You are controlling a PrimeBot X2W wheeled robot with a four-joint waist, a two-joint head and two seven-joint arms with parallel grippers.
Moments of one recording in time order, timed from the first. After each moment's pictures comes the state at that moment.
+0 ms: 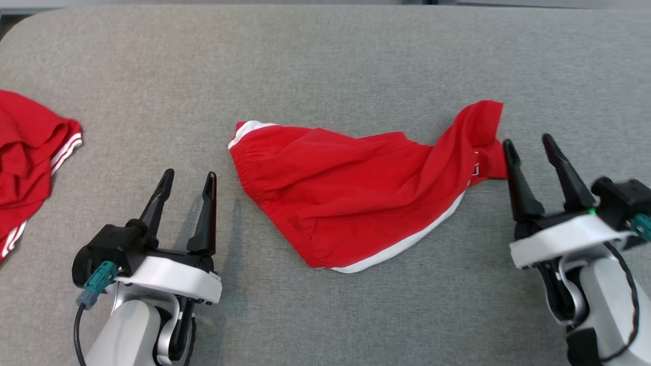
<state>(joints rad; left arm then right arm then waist) -0.27 0.21 -0.29 0.22 -0.44 0.05 -0.26 -0.41 -0.18 0.18 0.36 0.38 0.13 -0.26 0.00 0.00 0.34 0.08</state>
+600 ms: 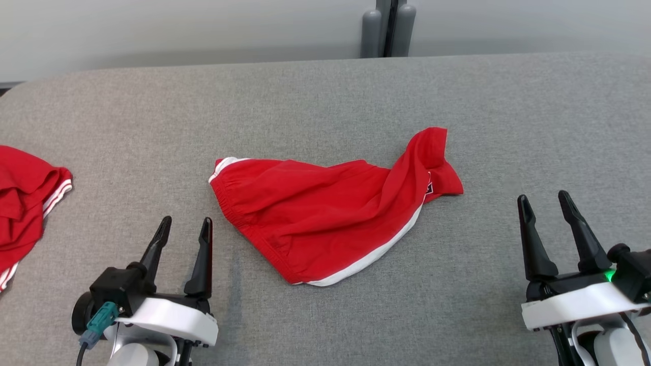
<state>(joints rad) -0.13 0.22 -0.28 0.20 -0.44 0.08 -0.26 -0.12 -0.12 0.06 0.11 0.30 0.13 -0.23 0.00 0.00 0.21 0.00</state>
